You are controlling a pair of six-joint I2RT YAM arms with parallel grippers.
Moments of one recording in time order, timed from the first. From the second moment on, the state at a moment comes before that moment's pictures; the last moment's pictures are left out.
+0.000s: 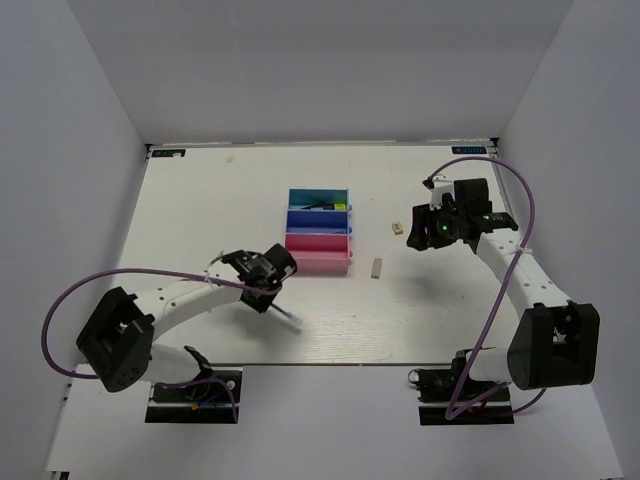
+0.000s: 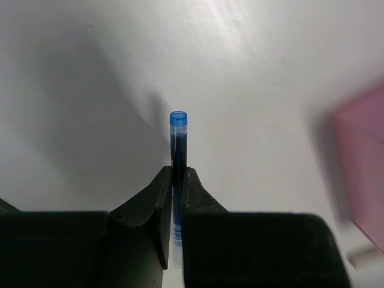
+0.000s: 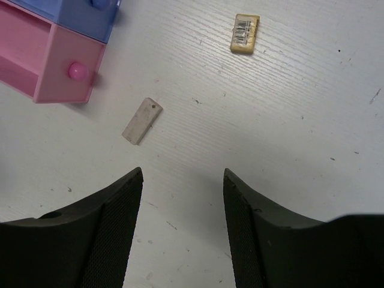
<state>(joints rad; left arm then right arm) -0.79 1.35 0.76 -0.90 -0.37 -1.84 0.14 1.32 0.99 -0.57 -0.38 -0.10</state>
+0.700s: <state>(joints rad) -0.69 1.69 1.38 -0.65 -0.54 -1.56 0.12 1.32 0.98 -0.56 -0.41 -0.10</state>
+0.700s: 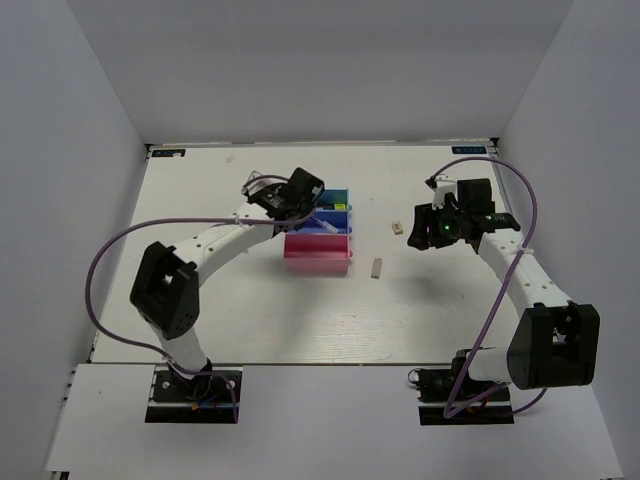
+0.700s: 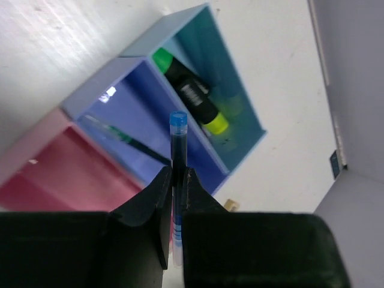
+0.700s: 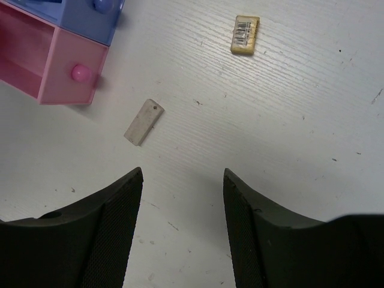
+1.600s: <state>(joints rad) -0.66 1.93 1.57 -0.66 -0.60 -1.63 0.06 1.32 0.97 -0.56 -0.46 -0.09</state>
